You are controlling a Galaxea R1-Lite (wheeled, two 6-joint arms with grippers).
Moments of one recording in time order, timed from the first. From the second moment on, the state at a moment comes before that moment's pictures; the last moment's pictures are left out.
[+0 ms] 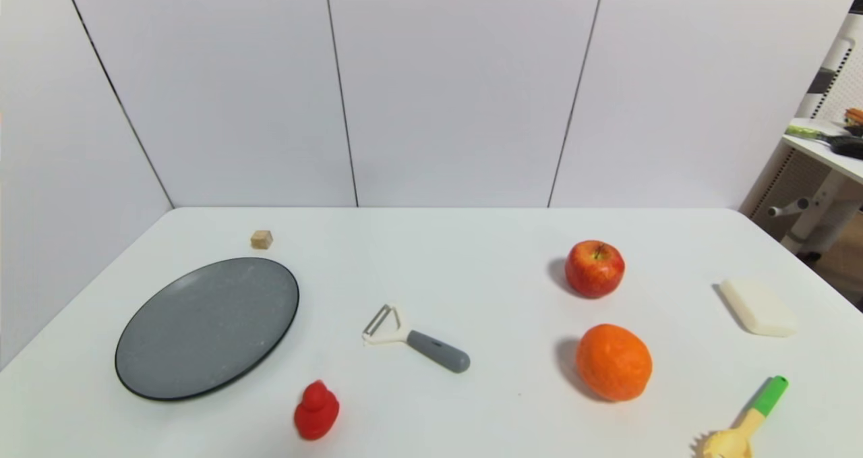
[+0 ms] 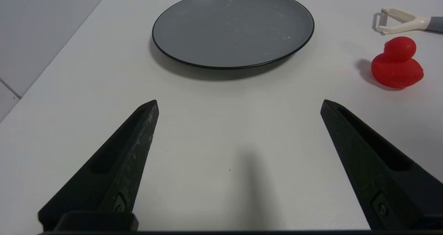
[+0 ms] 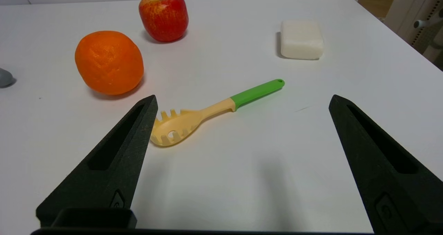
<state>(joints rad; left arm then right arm) 0.00 0.00 -0.02 0.06 -0.02 0.04 0.00 0.00 0.00 0.00 -0.02 0.03</state>
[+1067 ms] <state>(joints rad) 0.00 0.00 -0.02 0.06 -0.02 0.04 0.00 0.00 0.00 0.00 -0.02 0.03</state>
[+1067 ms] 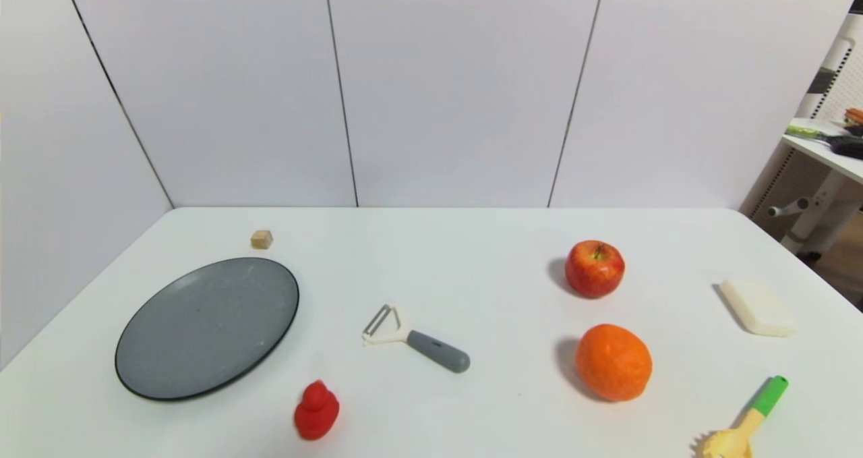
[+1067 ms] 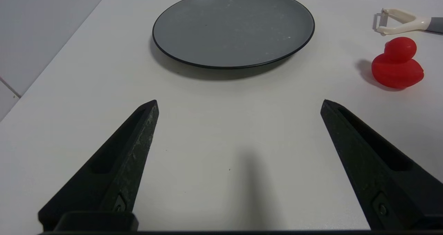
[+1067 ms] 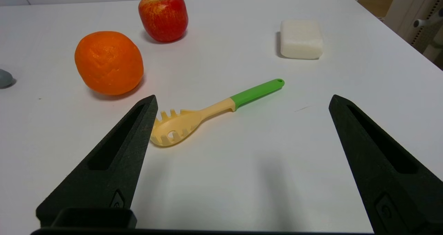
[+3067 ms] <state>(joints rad) -0.01 1.99 -1.70 0.31 -0.03 0.10 0.00 0.00 0.00 0.00 -0.02 0.03</state>
